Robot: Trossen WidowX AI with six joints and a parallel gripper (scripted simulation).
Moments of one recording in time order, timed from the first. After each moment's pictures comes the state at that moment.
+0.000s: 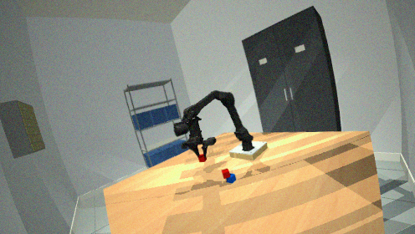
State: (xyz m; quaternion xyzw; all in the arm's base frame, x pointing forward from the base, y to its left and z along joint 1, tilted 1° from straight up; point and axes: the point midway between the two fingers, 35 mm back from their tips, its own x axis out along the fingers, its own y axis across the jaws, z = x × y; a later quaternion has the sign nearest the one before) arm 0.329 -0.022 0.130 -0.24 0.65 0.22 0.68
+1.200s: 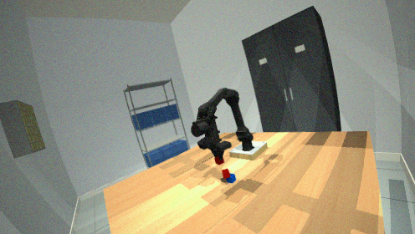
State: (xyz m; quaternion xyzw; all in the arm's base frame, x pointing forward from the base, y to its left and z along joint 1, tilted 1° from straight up) arm 0.295 0.085 0.123 0.02 0.69 -0.02 0.72
